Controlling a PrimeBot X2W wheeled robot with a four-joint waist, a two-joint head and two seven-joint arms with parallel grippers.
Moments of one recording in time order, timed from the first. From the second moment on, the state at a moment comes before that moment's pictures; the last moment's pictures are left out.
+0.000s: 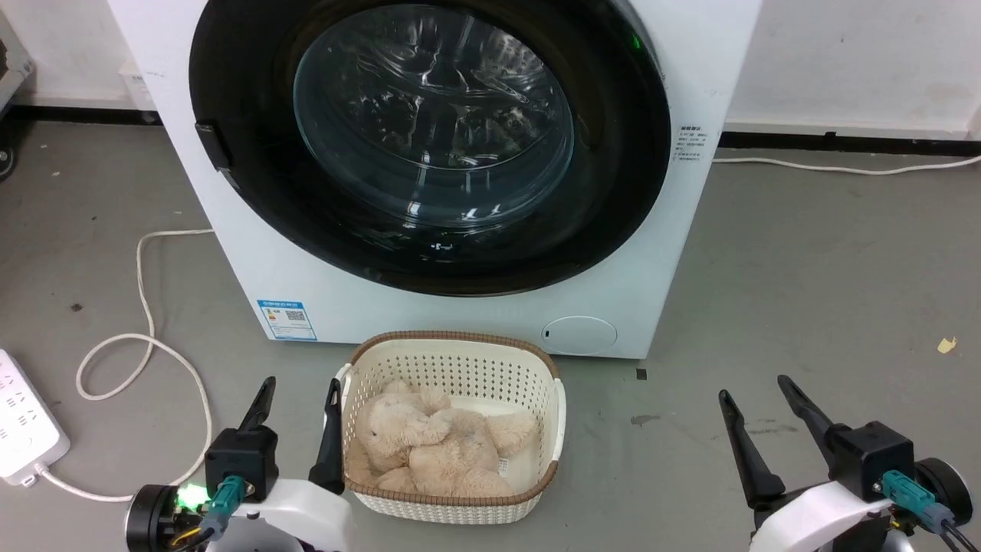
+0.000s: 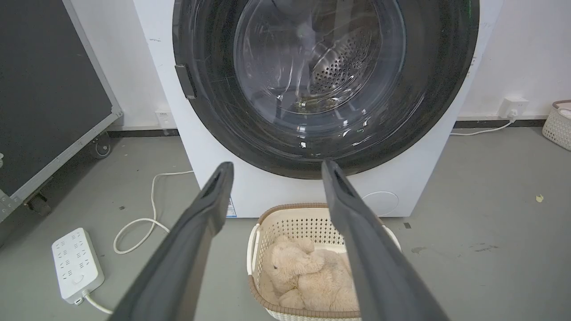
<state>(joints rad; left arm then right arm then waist) 0.00 0.05 -0.02 0.00 0.00 0.00 -0.01 0.01 -0.05 0.00 0.00 0.02 0.13 -0.01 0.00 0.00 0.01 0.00</state>
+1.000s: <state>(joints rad) -0.07 0.05 -0.10 -0.03 0.00 0.05 -0.09 -0.24 -0.18 0.01 -0.01 0.15 0.13 -0.02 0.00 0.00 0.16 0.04</state>
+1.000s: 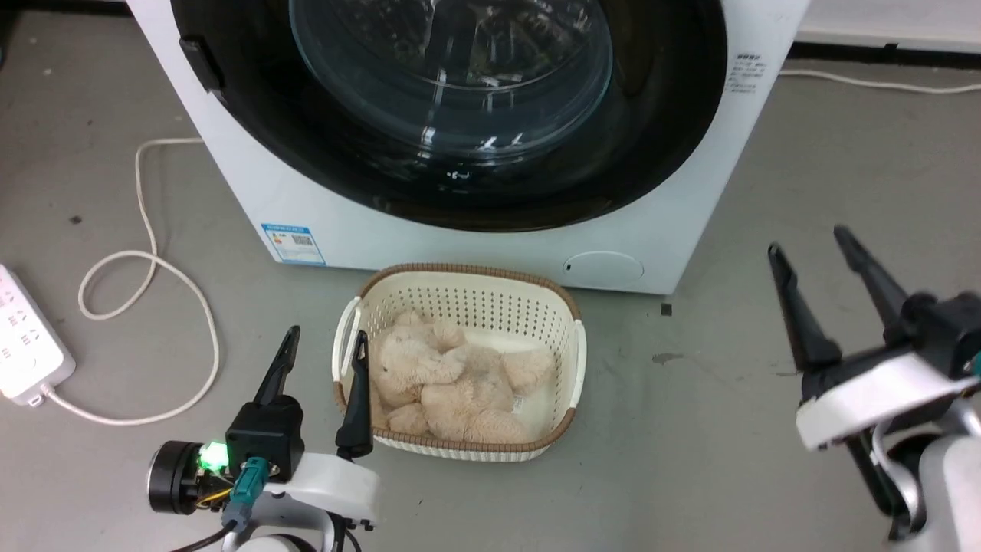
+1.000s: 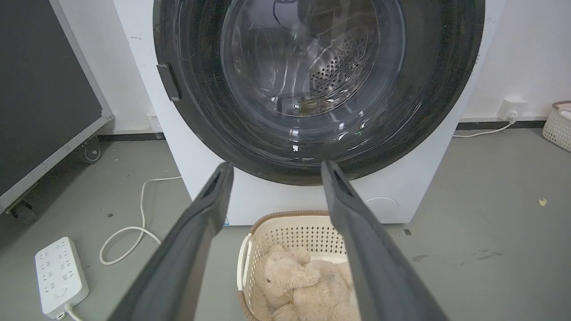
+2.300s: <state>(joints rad) -0.17 0.05 -0.21 -0.09 0.00 0.11 -0.17 -0.92 -0.22 -0.24 0.49 0.66 0.13 0.33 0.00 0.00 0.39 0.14</state>
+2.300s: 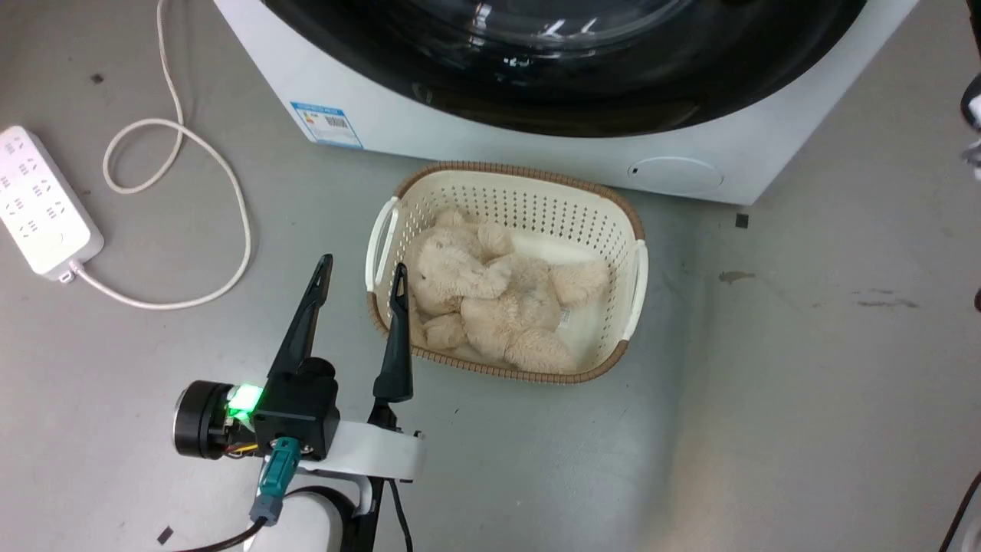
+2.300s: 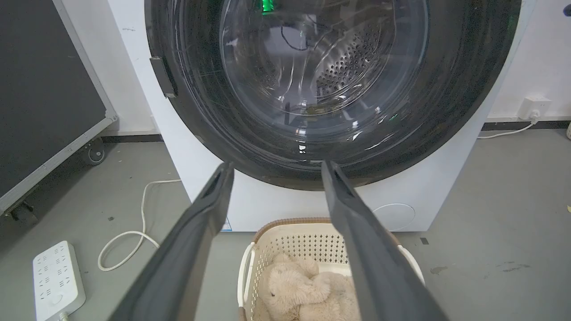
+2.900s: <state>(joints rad) -0.21 0.06 -0.26 -0.11 0.00 0.15 -0.20 -1.19 -0.24 -0.37 0.76 0.83 0.13 0.62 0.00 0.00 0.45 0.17</state>
